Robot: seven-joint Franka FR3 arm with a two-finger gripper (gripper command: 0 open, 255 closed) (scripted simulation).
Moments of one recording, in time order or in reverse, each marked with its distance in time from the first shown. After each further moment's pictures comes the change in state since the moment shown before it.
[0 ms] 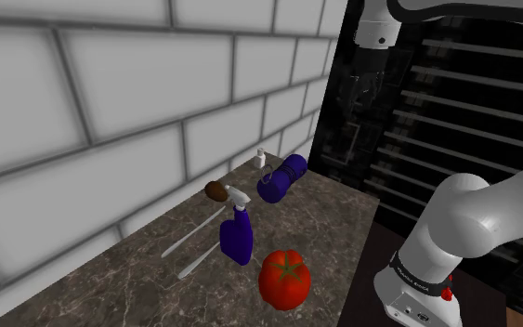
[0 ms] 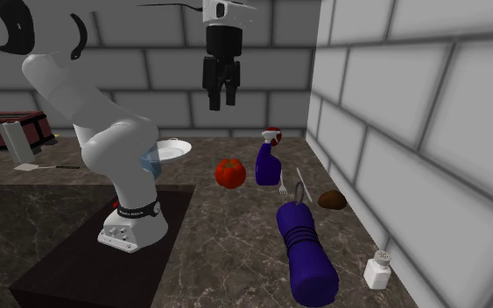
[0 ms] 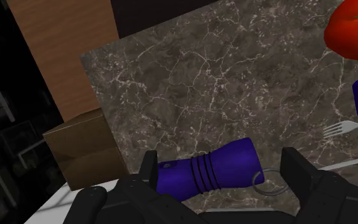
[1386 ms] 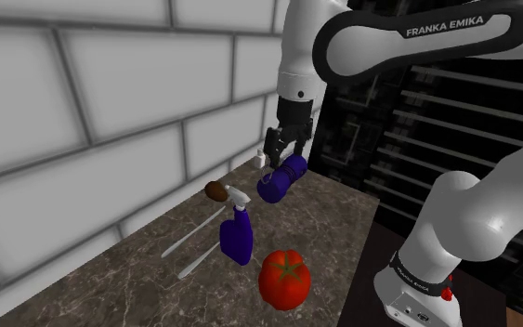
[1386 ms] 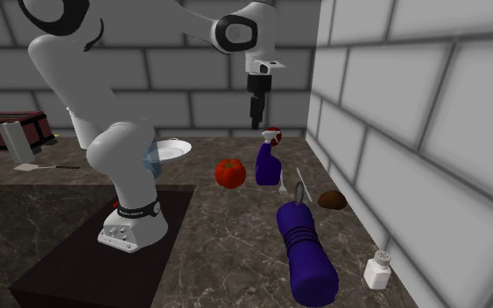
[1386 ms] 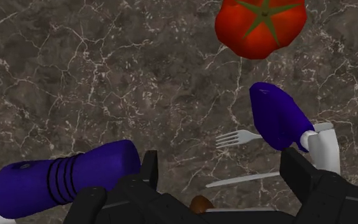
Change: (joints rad) arm 0.164 0.265 0.280 -0.074 0.225 0.353 0.260
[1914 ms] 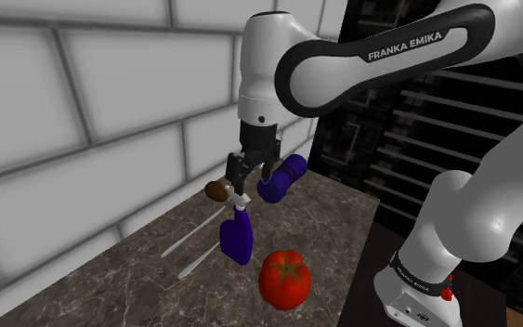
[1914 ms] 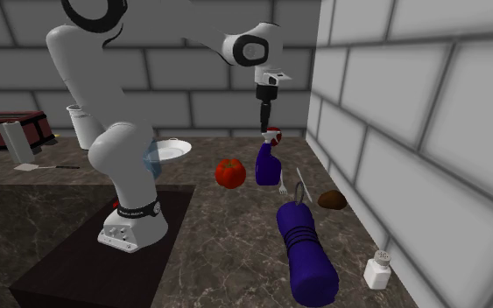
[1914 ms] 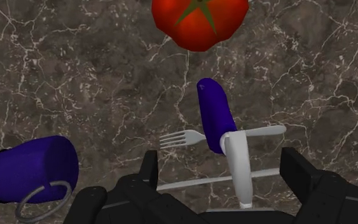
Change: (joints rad) arm 0.050 0.207 0.117 0.086 0.022 0.142 0.107
